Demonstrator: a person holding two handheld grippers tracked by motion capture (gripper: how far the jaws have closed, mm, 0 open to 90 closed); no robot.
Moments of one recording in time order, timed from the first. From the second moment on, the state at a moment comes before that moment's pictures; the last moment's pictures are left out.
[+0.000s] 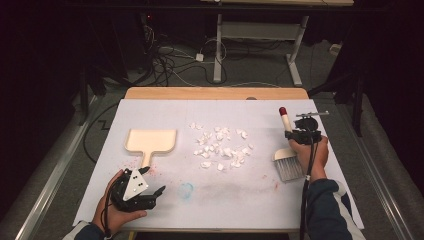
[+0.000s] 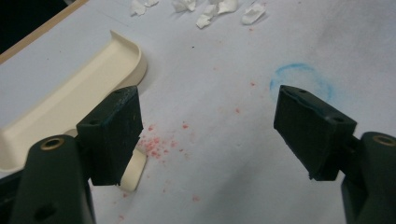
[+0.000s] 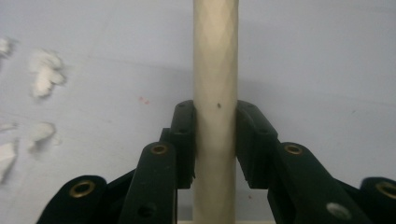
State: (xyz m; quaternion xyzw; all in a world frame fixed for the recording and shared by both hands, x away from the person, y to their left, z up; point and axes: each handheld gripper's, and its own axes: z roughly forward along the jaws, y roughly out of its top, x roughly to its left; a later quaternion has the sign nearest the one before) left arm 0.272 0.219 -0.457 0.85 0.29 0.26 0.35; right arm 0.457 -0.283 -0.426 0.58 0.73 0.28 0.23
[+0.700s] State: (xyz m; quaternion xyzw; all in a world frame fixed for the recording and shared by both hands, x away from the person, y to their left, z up) left arm 0.270 0.145 -0.425 0.84 0.25 0.20 0.43; right arm 0.357 -0.264 -0.367 0.47 0.69 0.46 0.30
